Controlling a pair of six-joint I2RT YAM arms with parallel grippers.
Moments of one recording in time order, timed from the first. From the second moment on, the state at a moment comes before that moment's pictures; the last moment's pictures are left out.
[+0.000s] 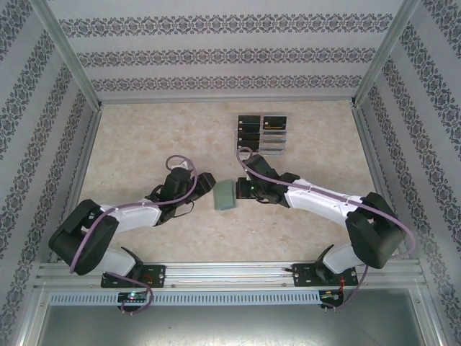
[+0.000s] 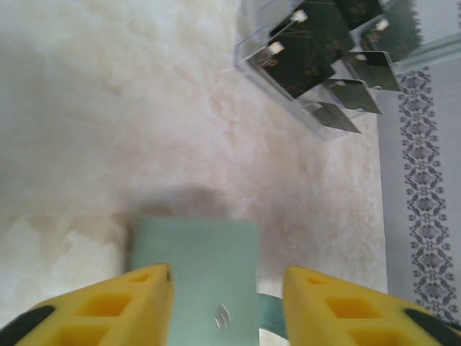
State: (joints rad) left arm -0.57 1.44 0.50 0.41 0.09 -1.06; right arm 0.74 1.47 0.86 -0.30 -0.08 0.70
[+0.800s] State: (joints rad) left arm -0.57 1.46 0.60 0.23 0.16 -0.95; right arm 0.74 1.37 0.85 -0.30 -0.12 0.73
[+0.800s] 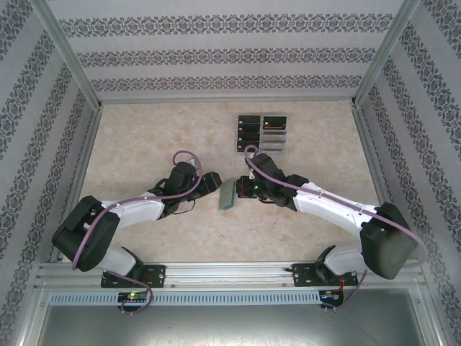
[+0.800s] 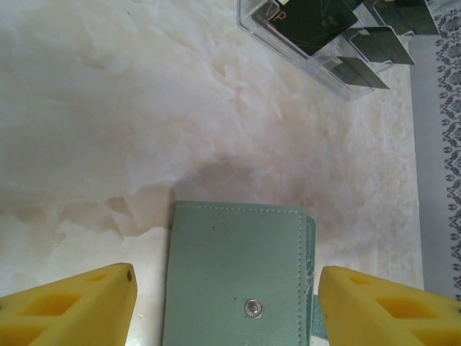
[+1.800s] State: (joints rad) left arm -0.58 1.52 0.64 0.17 0.14 -0.92; right arm 0.73 1.35 0.86 -0.29 -0.13 0.74
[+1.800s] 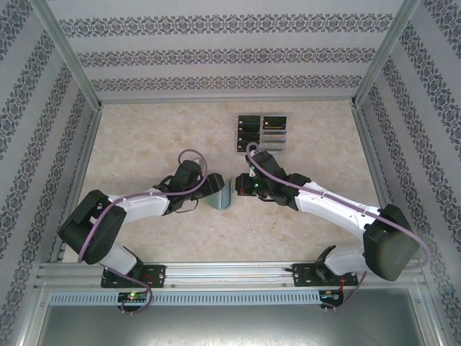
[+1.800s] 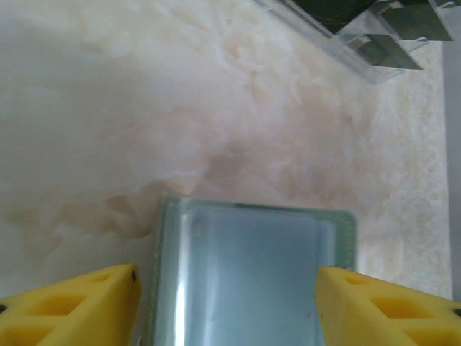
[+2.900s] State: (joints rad) left arm -0.64 1.46 0.57 -0.06 0.01 -0.93; right arm 0.61 1.39 0.63 -0.23 -0.12 0.77
